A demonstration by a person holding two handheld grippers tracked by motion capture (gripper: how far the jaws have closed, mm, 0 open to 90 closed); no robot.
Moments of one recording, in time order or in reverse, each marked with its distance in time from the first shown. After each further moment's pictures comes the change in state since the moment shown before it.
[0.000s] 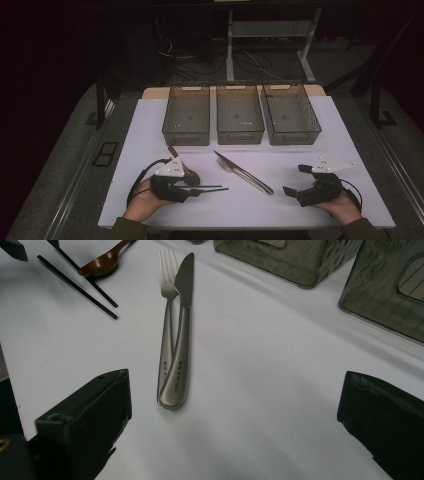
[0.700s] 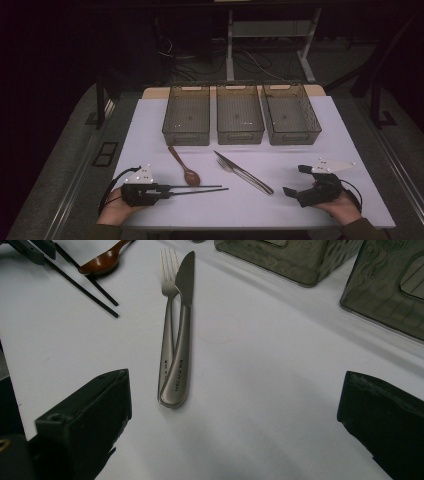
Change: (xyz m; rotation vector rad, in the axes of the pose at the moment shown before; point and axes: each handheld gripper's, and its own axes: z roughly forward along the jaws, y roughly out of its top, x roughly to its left) left arm 0.022 -0.063 -0.032 0.041 0.061 -0.057; right arm 0.001 -0.001 0.000 0.003 0.001 0.001
